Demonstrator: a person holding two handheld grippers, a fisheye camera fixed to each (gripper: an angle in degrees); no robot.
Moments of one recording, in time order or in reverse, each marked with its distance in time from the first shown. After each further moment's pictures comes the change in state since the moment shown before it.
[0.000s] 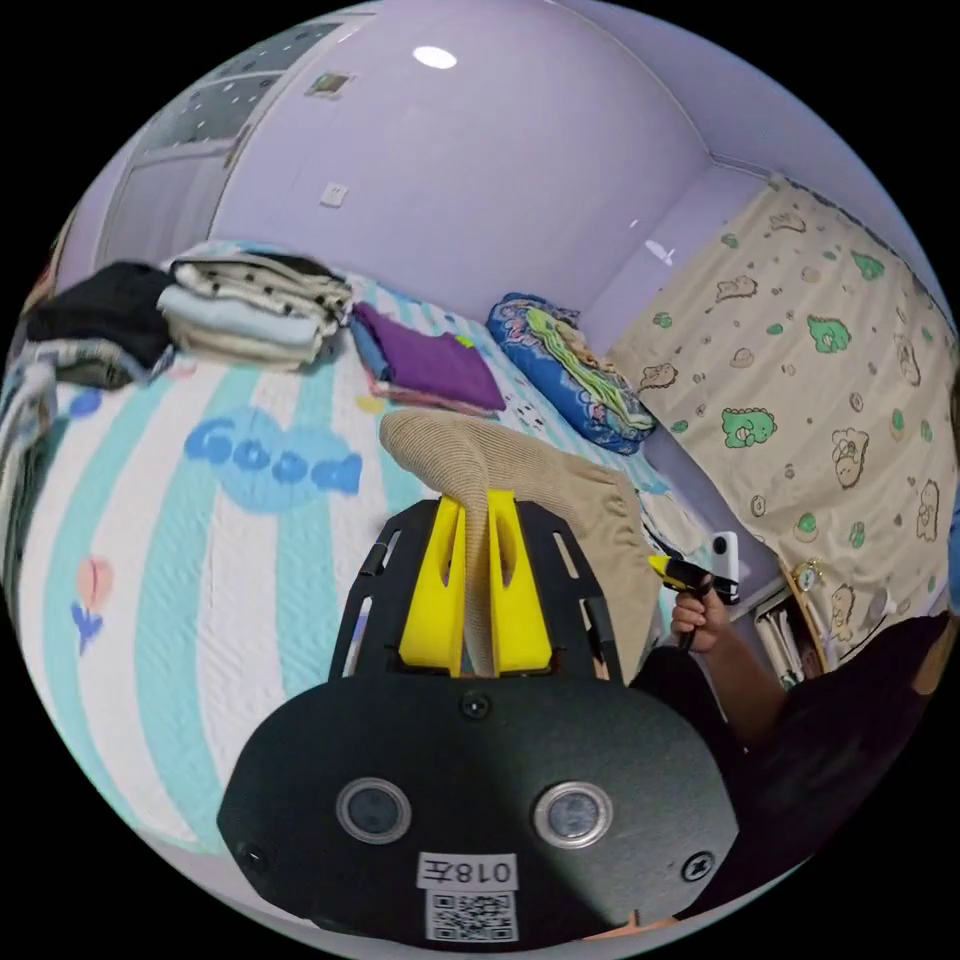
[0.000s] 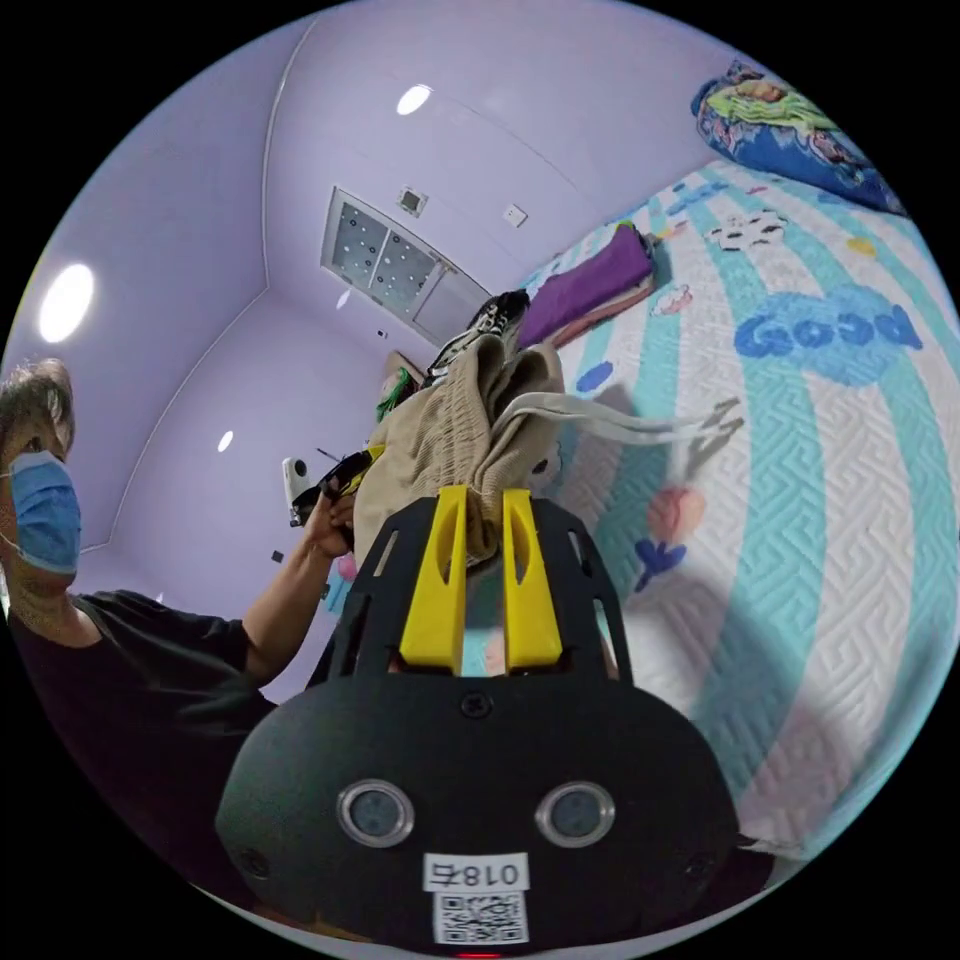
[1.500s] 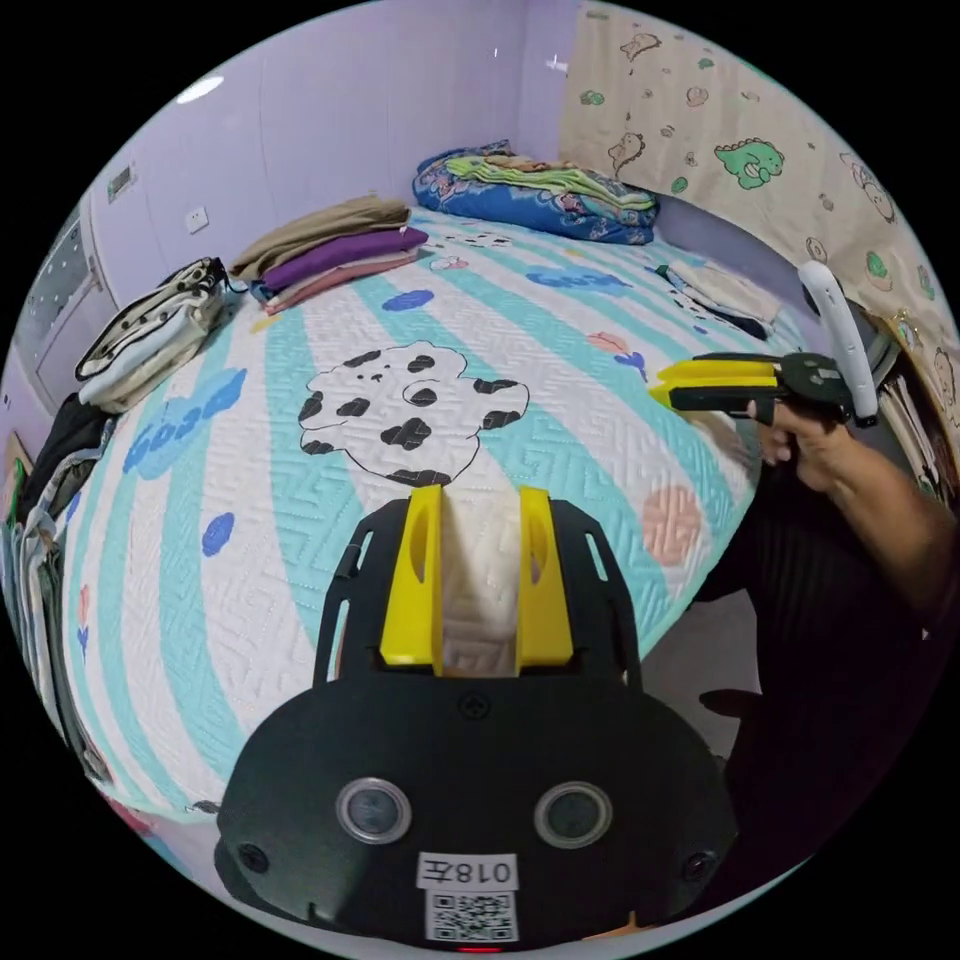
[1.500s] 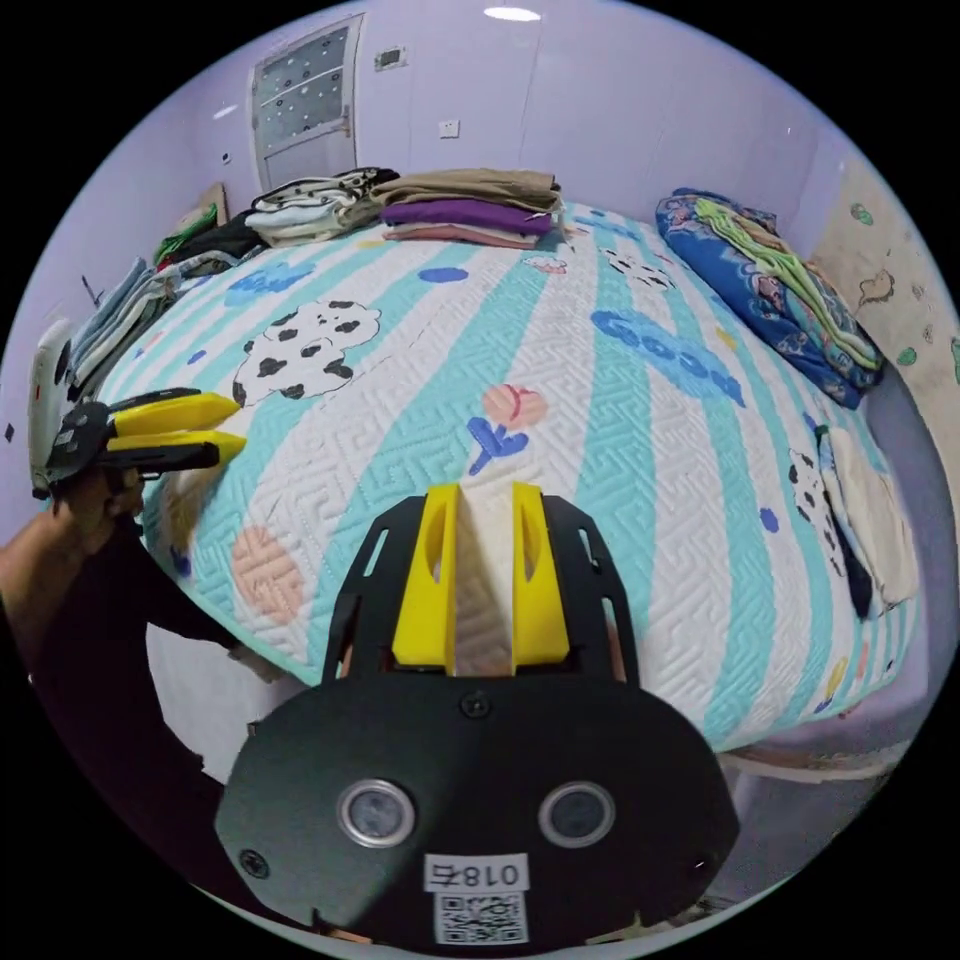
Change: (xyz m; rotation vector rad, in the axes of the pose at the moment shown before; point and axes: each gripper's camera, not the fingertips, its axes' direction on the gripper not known) left arm 0.210 0.149 0.145 -0.335 -0.286 0.422; right arm -0.030 0.184 0.199 -0.187 0.882 -0.227
